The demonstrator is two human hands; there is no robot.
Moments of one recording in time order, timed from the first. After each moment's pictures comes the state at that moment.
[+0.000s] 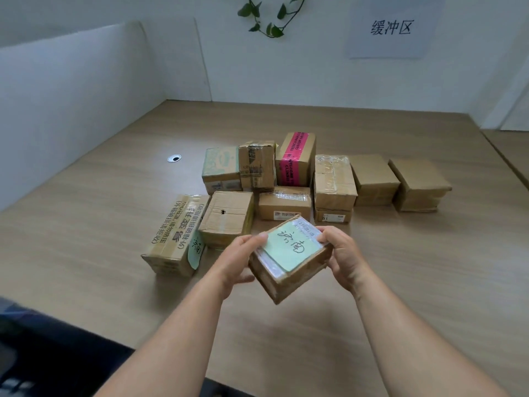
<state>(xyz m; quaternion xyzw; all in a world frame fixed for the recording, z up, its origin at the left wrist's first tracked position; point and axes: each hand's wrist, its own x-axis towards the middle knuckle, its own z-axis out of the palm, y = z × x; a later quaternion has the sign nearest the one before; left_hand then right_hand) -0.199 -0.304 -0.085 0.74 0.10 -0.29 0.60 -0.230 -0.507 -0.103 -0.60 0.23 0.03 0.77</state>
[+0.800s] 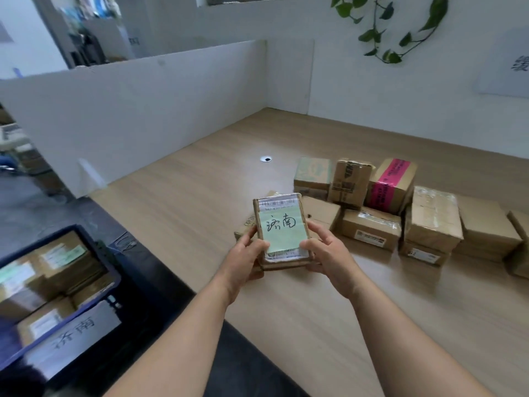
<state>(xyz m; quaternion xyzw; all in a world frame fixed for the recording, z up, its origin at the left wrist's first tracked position) -0.248 -0.181 -0.068 0.71 0.14 -0.07 0.69 -0.215 -0.359 -0.067 -0.69 -0.01 0.17 0.71</state>
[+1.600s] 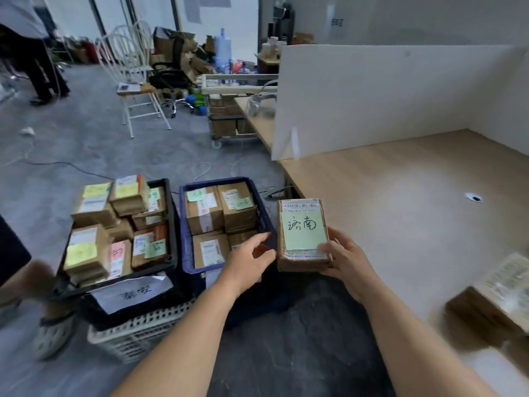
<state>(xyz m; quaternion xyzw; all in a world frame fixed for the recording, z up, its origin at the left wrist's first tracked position) -0.417 0.203 -0.099 0.78 0.33 0.10 0.53 -0.273 0.046 -0.090 -0.68 -0.13 0.35 0.63</state>
